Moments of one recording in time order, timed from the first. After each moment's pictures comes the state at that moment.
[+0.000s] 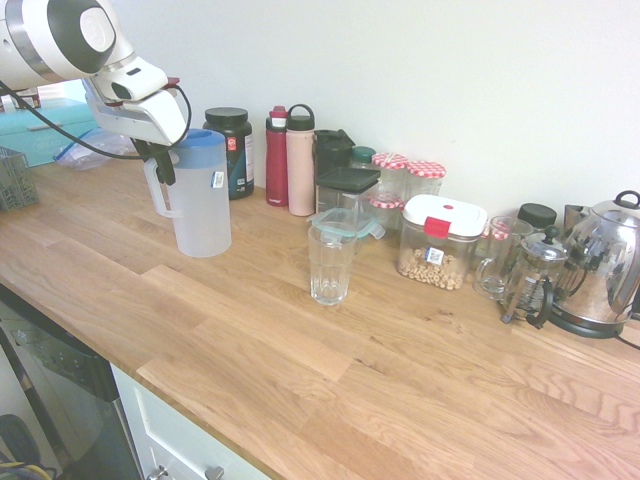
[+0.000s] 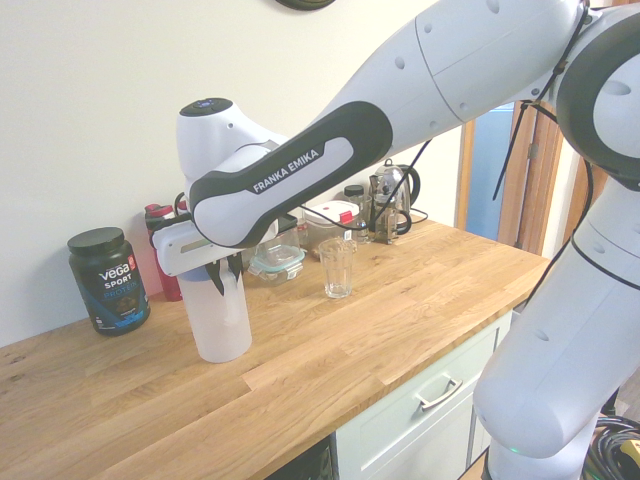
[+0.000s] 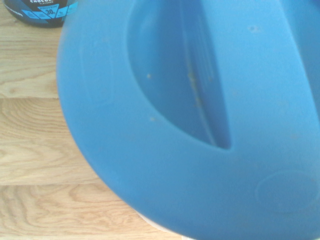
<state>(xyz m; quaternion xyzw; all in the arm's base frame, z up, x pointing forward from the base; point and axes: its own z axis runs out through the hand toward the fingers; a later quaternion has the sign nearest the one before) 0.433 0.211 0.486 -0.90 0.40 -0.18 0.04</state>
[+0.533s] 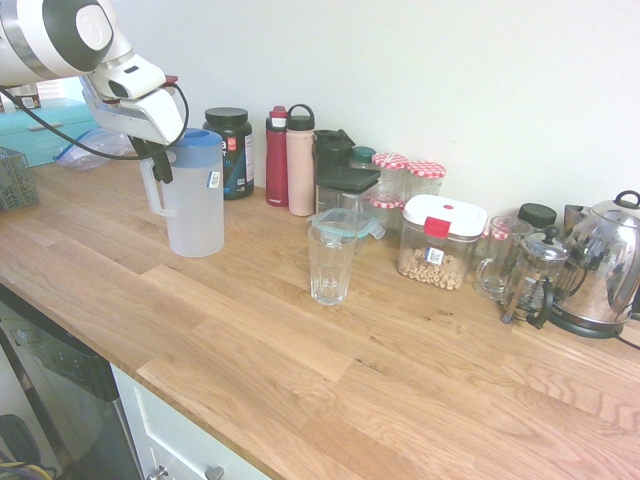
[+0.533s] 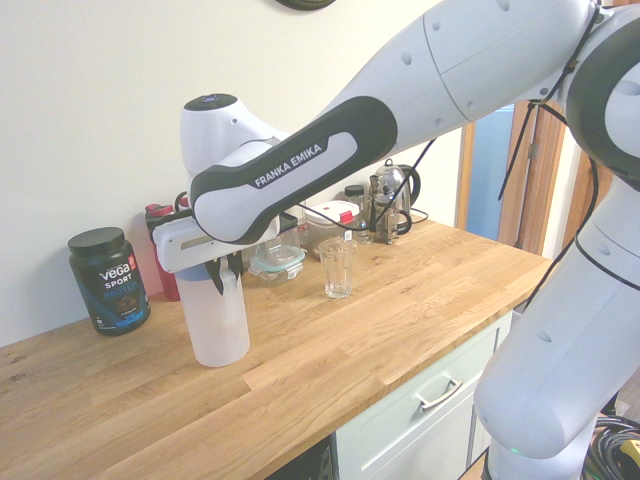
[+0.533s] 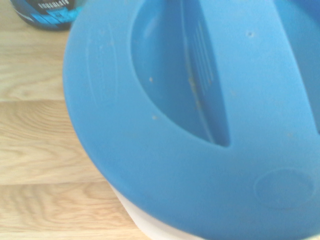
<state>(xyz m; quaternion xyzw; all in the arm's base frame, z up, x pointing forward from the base) 0.422 0.206 0.509 -0.89 0.41 -0.18 0.06</state>
